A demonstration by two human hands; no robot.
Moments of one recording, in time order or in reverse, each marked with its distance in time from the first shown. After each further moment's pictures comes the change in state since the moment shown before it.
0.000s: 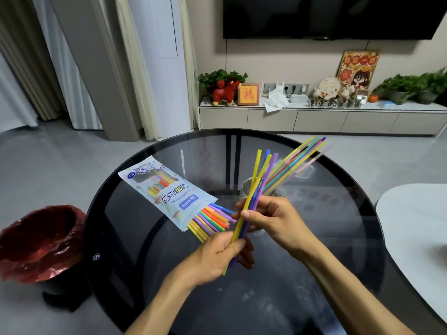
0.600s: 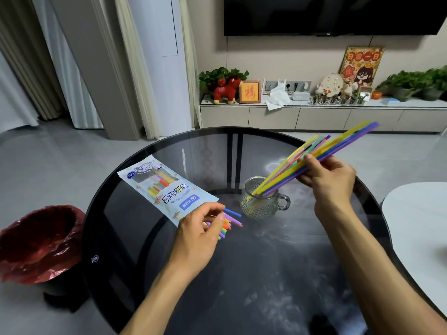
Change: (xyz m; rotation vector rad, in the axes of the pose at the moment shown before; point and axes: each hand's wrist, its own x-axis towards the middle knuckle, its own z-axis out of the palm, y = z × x) left_hand -0.005 0.027 -0.020 0.123 0.604 0.079; right_hand 0.045 -0.011 -0.069 0.165 0.856 -0.083
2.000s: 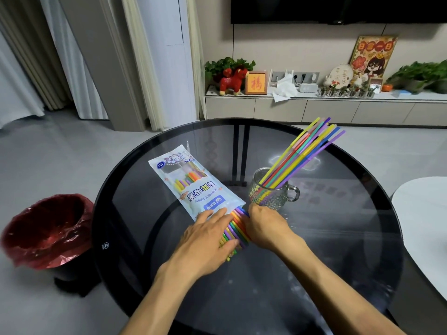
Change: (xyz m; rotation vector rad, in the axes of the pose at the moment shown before) left_hand -0.005 -0.033 -0.008 0.867 -0.423 0.054; right_hand -0.085 0.067 0.052 -1.386 -0.821 -0.090
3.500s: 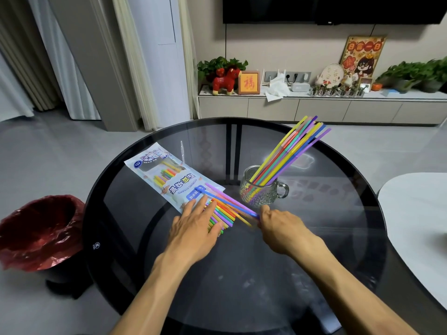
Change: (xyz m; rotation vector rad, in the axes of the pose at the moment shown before) left_hand 0.019 -0.006 0.009 0.064 0.074 -0.140; right_hand -0.033 0.037 -0.017 -0.319 -0.002 -0.055
